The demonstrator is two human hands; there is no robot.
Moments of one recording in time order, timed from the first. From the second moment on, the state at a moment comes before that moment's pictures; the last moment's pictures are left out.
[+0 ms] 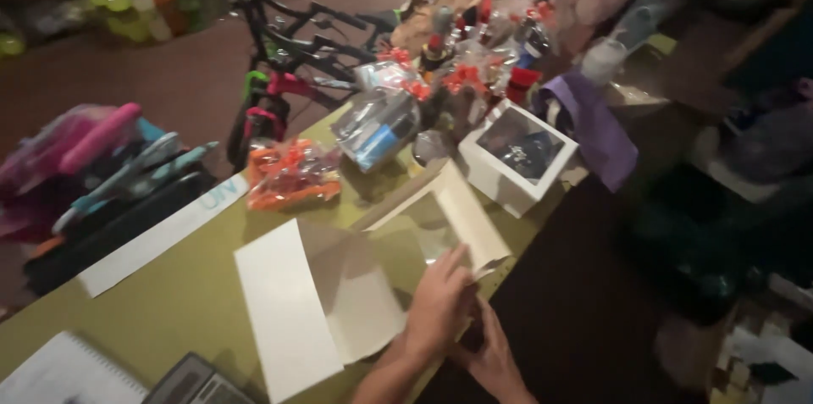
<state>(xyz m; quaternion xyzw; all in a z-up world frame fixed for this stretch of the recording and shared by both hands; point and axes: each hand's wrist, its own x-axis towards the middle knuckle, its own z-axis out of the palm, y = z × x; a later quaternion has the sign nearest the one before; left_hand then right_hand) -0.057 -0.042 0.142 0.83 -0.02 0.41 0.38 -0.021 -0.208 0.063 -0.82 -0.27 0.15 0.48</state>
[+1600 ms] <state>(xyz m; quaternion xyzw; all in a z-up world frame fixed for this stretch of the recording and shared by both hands) -0.048 0.096 -0.004 0.51 0.30 0.18 0.79 0.089 -0.157 0.058 -0.77 -0.11 0.18 0.60</state>
